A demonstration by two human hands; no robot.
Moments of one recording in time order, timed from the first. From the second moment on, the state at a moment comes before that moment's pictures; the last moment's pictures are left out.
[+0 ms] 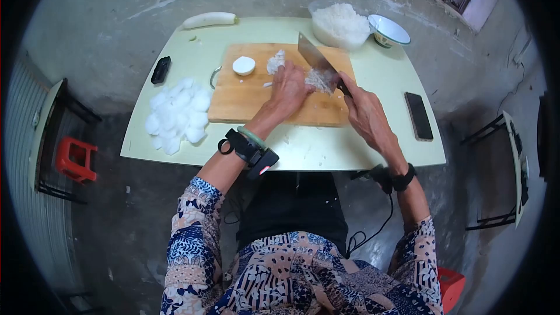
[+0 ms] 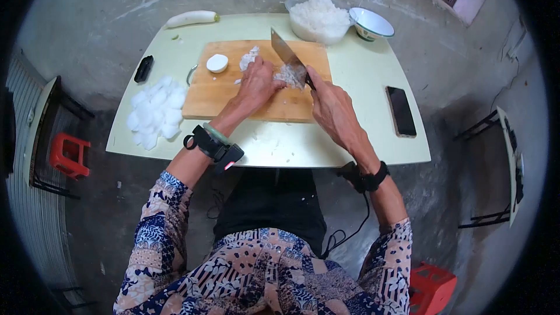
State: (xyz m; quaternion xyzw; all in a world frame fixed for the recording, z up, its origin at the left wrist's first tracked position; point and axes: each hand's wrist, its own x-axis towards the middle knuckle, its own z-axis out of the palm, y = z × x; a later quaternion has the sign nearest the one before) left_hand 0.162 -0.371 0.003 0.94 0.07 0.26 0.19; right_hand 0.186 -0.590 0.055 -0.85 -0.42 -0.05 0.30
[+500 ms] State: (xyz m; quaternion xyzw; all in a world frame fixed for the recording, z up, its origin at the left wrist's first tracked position) left_hand 0.154 -0.360 -0.001 0.93 0.06 0.27 0.25; right_hand 0.179 -0.588 0.058 -0.86 -0.40 -0.04 0.32
